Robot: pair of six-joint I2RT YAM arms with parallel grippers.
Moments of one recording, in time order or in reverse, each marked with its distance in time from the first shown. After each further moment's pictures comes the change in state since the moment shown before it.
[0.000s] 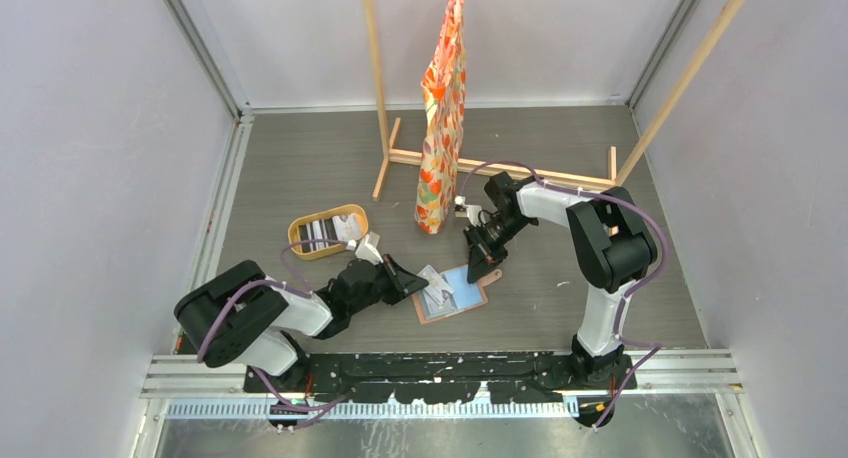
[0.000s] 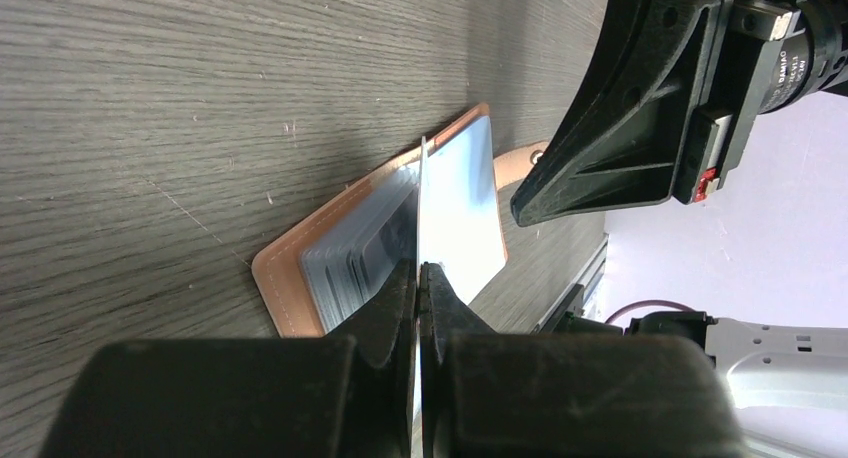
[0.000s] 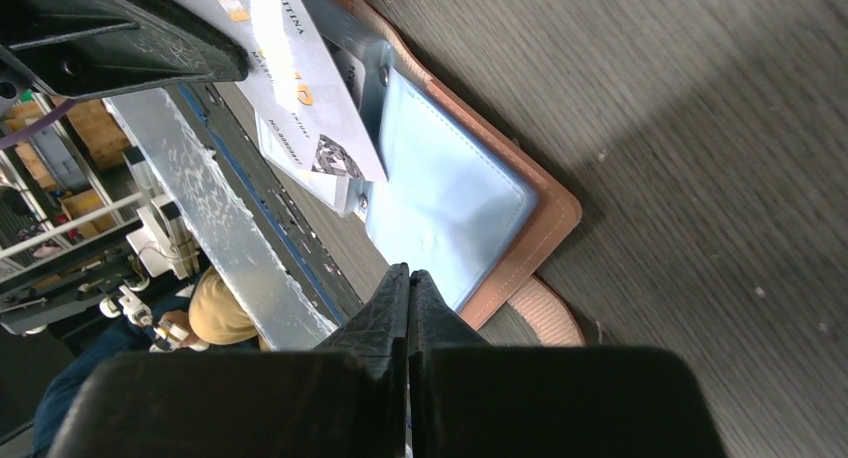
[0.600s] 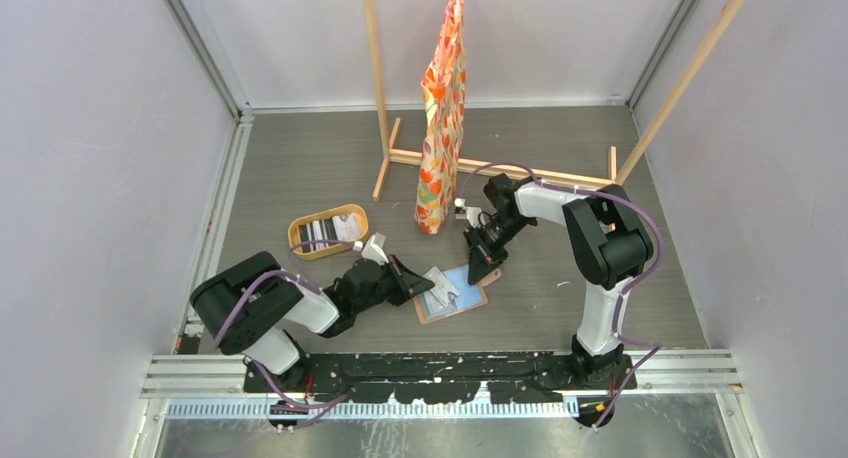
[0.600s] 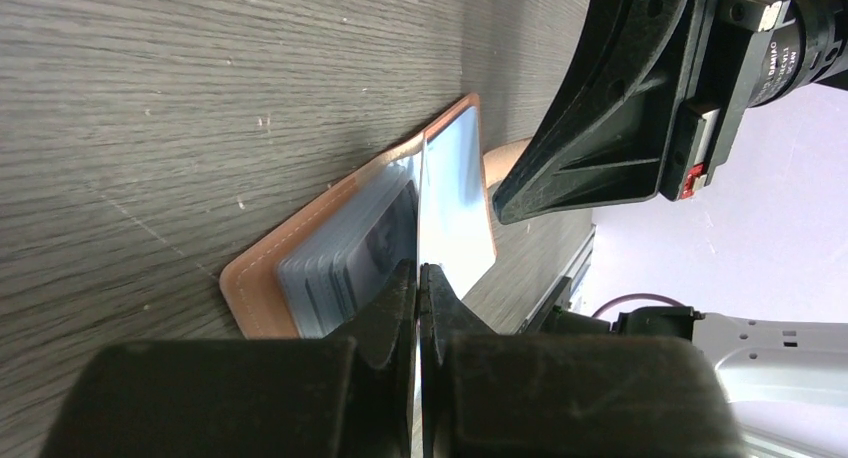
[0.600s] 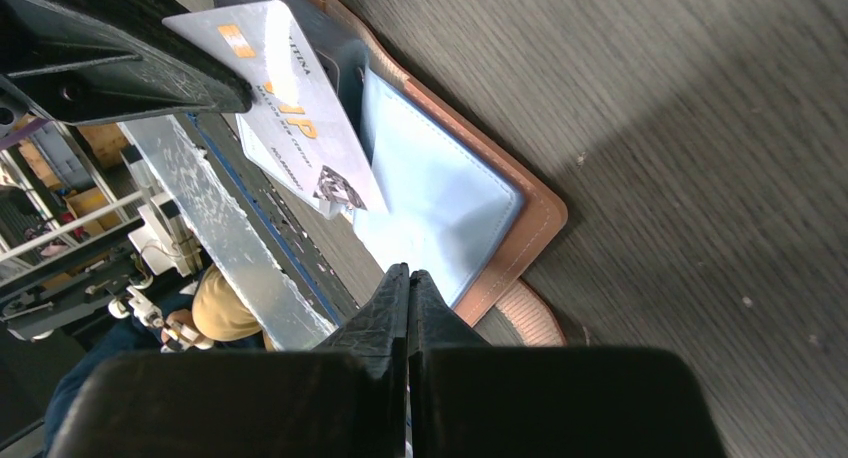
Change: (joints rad) left arm -0.018 0.100 0.019 0.082 0.017 -0.040; right arm 0.000 0.029 0.007 -0.008 0.014 0.000
